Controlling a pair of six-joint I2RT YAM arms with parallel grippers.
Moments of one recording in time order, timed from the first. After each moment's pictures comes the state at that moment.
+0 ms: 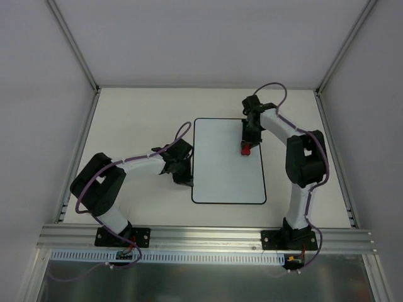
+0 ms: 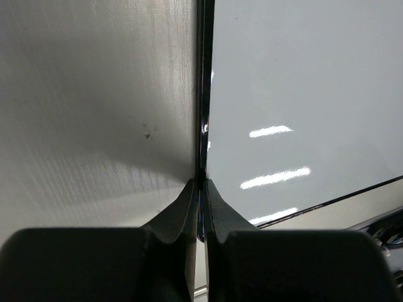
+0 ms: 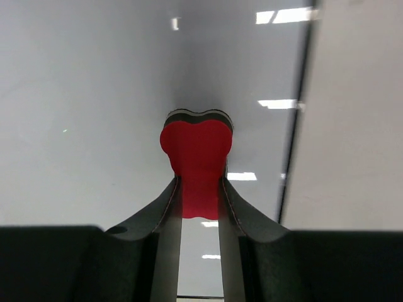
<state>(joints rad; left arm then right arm) -0.69 1.63 0.86 -0.39 0.15 -0.79 0.39 2.03 1.56 -0.86 0.04 0.41</state>
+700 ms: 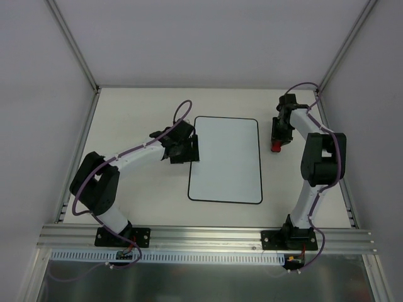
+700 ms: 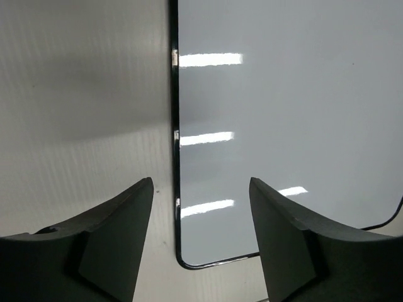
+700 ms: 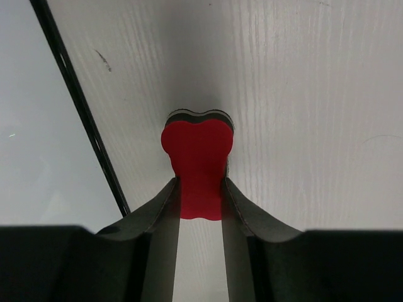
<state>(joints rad) -0.65 1.63 1.10 -0.50 -0.04 -0.68 0.04 1.94 1.46 -0.79 0.08 0.16</state>
